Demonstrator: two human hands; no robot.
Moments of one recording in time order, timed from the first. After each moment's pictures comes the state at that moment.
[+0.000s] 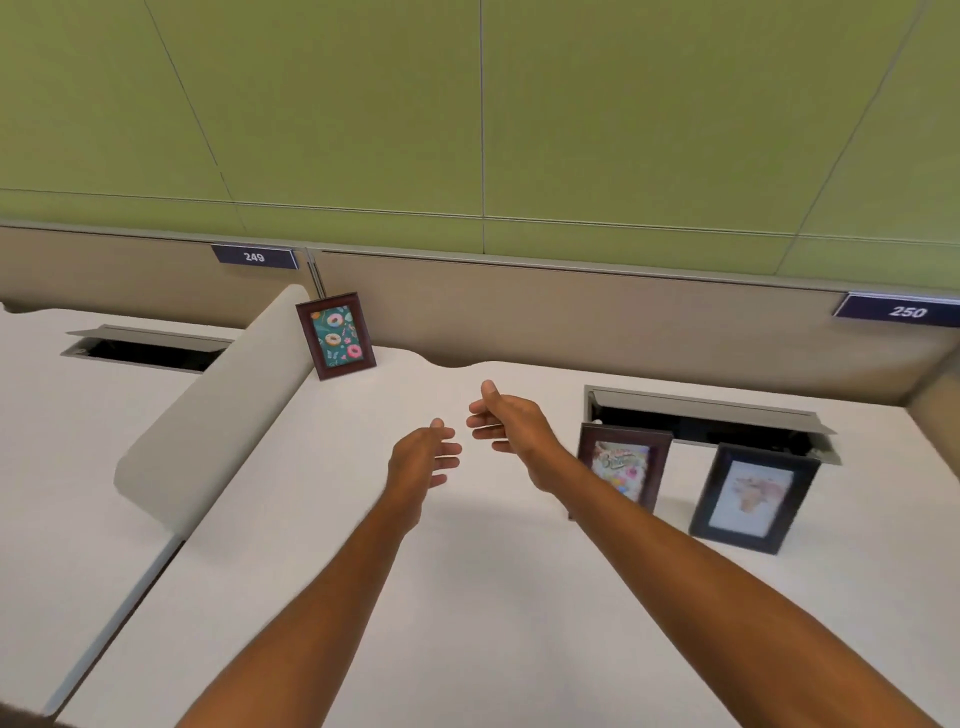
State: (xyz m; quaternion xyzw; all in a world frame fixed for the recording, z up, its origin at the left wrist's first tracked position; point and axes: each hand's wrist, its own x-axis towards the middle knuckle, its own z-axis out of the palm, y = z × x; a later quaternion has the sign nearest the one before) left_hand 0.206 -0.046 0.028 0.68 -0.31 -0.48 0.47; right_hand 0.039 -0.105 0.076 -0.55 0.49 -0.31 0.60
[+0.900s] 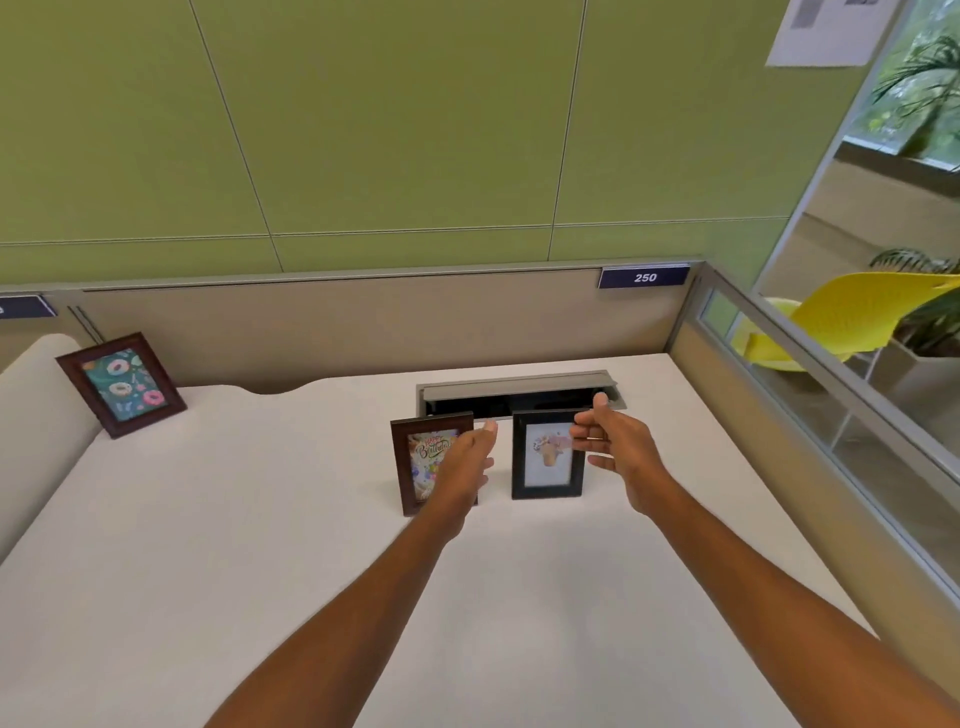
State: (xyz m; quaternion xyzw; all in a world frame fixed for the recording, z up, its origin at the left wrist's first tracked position) left_hand -0.105 -0.056 0.034 0.54 -0.43 -0.62 0.38; right_hand -0.344 -0.045 0.063 -0.39 0.66 -0.46 0.44
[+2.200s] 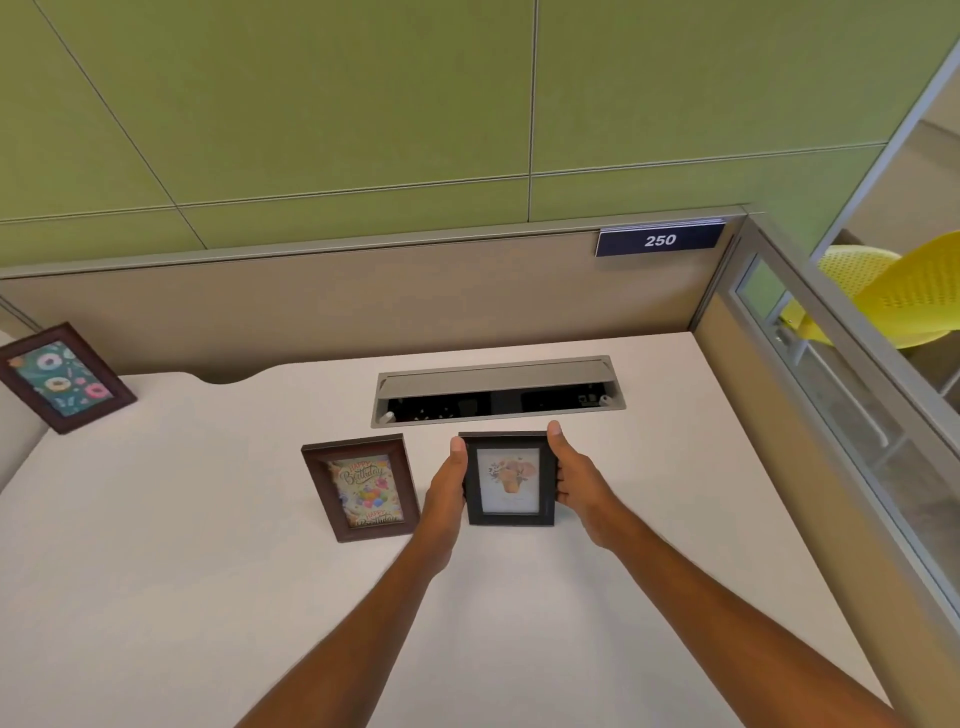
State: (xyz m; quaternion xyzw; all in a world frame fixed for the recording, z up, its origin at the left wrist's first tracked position) left_hand -0.211 -0.123 -0.039 0.60 -0.35 -0.61 0.38; right_hand -0.404 -0.144 -0.044 -0.34 0.61 -0.33 0.63
